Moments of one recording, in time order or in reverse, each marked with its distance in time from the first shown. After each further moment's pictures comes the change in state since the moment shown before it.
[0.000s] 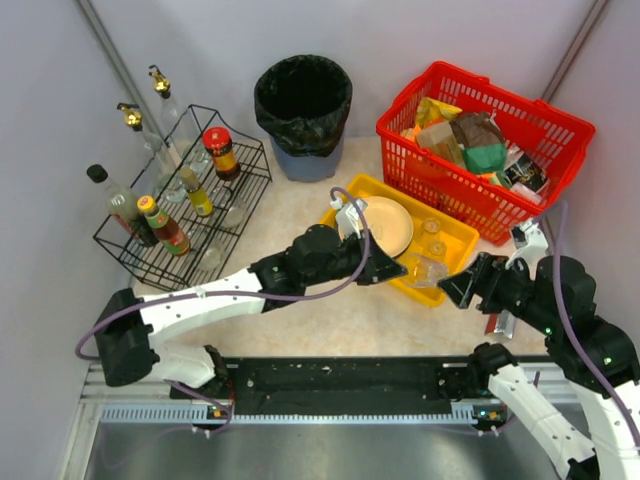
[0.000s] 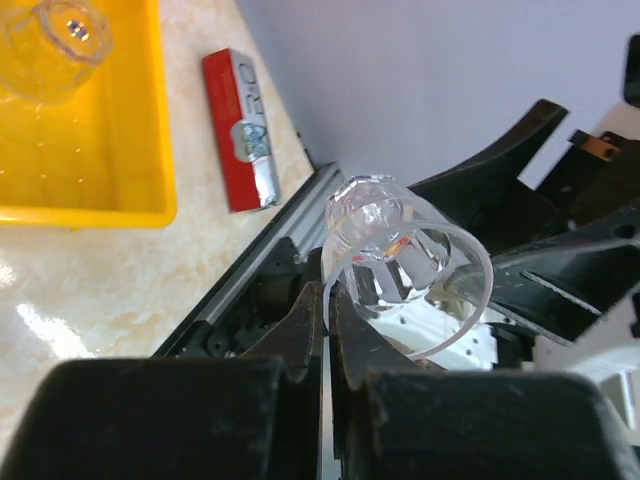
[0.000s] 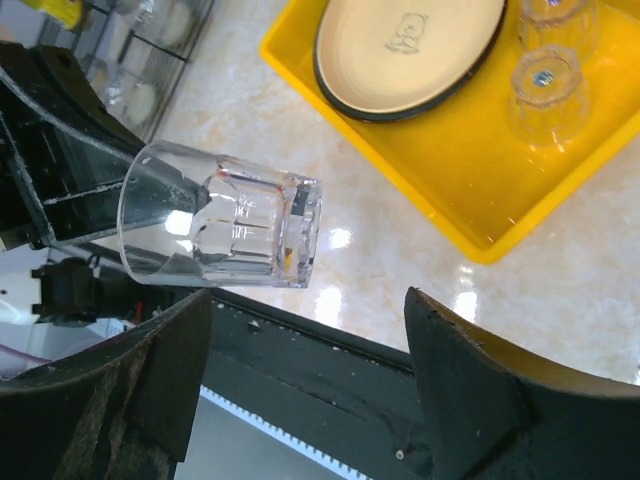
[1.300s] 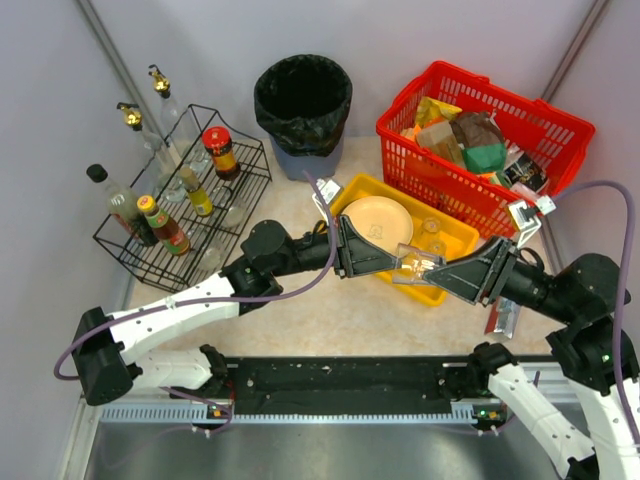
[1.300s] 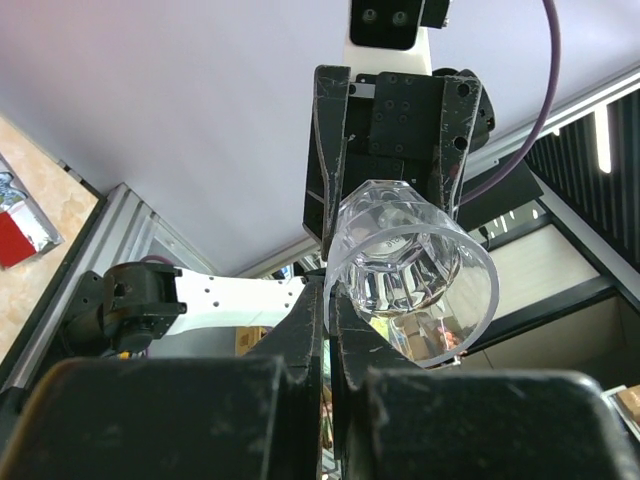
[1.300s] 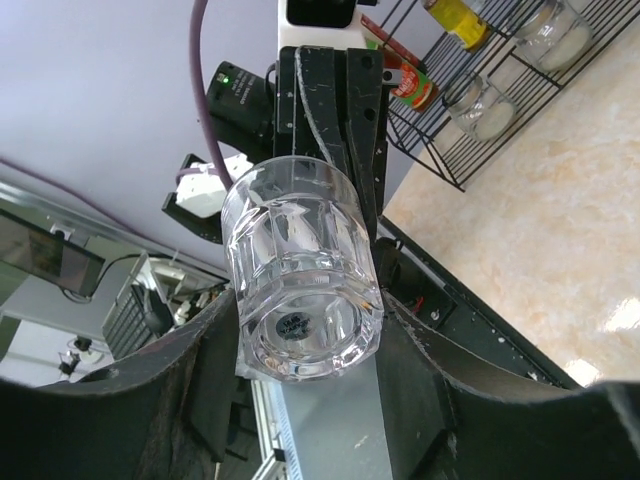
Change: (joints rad) left arm 0.107 -0.184 -0.089 0.394 0.357 -0.183; right arm 0.000 0.016 0.006 0.539 -0.543 0.455
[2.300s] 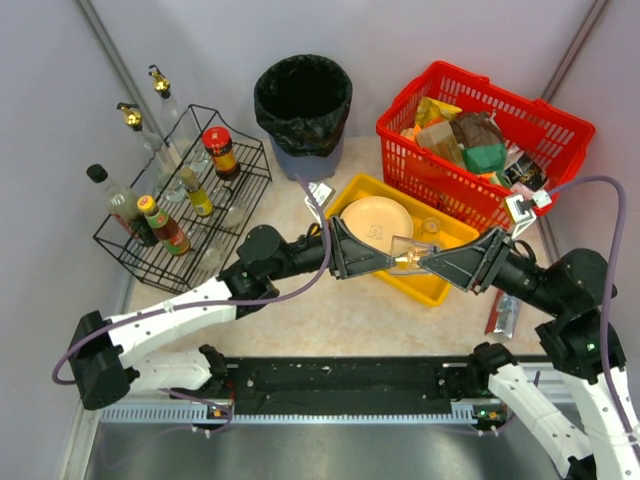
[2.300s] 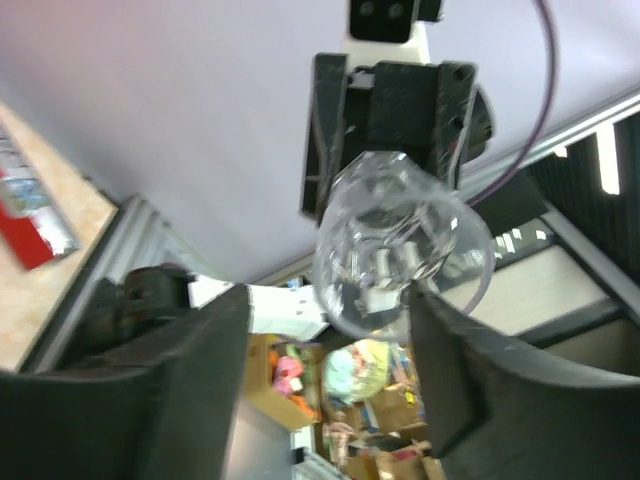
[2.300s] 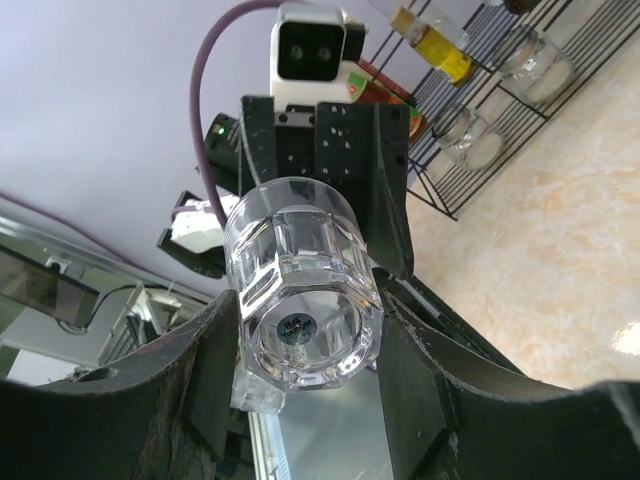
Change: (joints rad) left arm 0.016 -0.008 -0.038 0.062 -0.008 -0.014; right arm 0.000 0.004 -0.071 0.139 0.048 0.053
